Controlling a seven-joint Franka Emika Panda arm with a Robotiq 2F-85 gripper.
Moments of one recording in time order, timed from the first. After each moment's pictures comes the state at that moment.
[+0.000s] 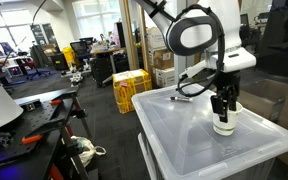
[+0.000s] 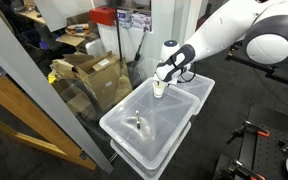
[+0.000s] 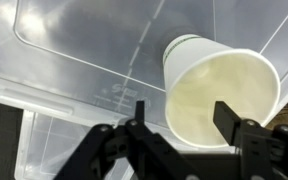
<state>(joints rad) -0.05 1.02 -0.26 -1.55 0.27 2.72 0.79</state>
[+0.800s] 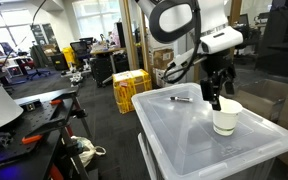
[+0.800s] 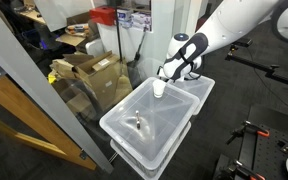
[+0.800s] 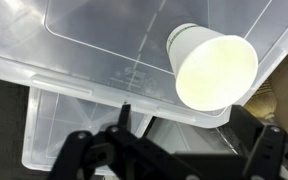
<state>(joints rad) -0.01 0.82 -0.28 -1.82 0.27 2.88 0.79</state>
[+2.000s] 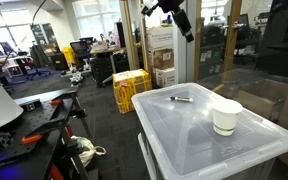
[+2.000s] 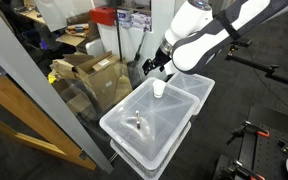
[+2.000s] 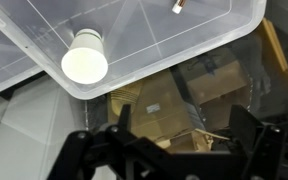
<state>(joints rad) 0.08 0.29 -0.12 -2.22 0.15 3.01 0.27</state>
